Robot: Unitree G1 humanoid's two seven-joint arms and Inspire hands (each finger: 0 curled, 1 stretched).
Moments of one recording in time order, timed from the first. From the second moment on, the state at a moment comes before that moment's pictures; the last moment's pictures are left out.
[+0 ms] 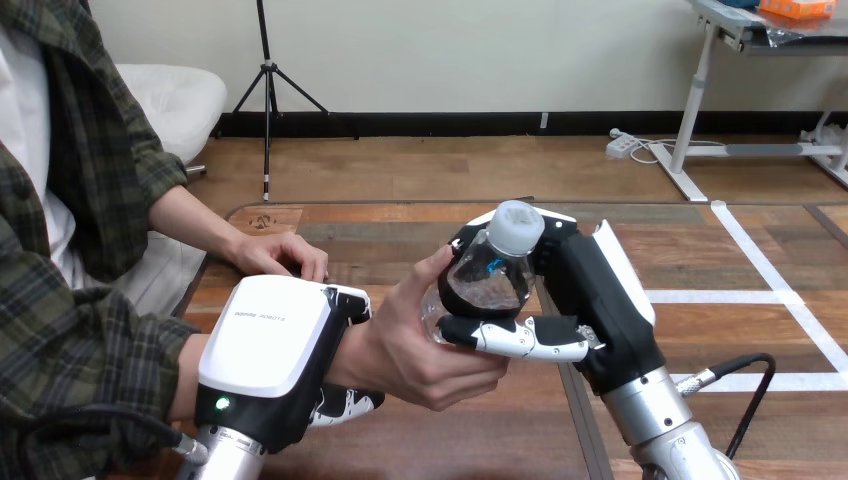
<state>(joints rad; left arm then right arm) 0.11 0.42 -0.28 -0.04 0.99 -0.18 0.37 -0.16 -0.12 0.06 0.47 0.04 -0.80 0.31</state>
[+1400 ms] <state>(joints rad) 0.12 0.42 -0.28 -0.05 0.99 -0.18 0.37 -0.16 -0.11 0.08 0.47 0.05 -0.79 0.32</state>
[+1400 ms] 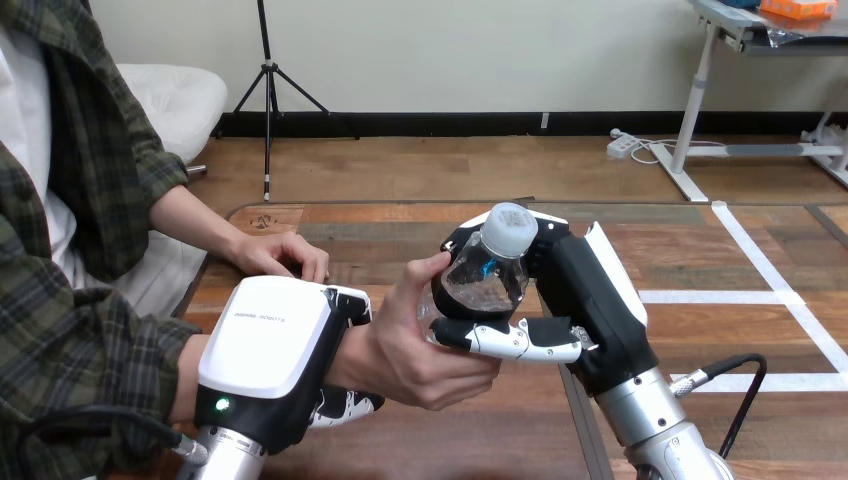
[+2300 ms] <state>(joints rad) 0.12 0.42 -0.28 -0.05 0.99 -0.18 0.37 -0.16 -0.11 0.08 0.47 0.04 -0.79 0.32</state>
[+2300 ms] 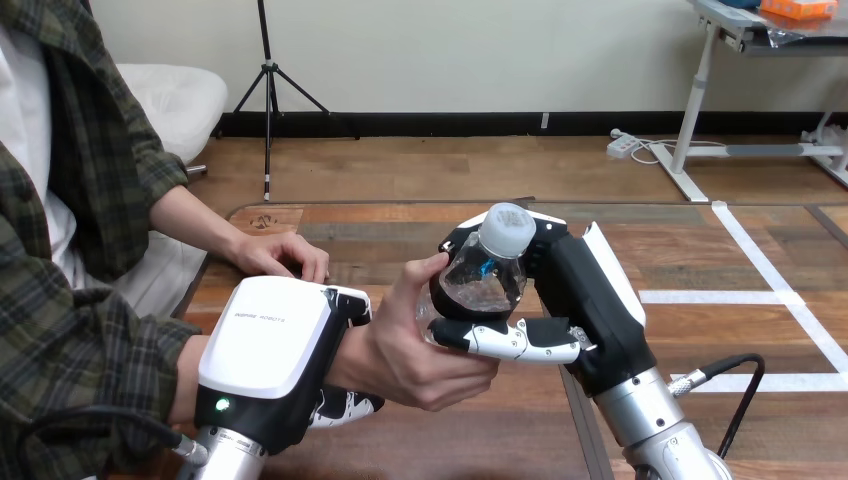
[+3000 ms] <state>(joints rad) 0.12 0.42 -0.28 -0.05 0.99 -0.17 0.37 -0.16 -0.13 0.08 0.42 0.01 -0.74 0.33</state>
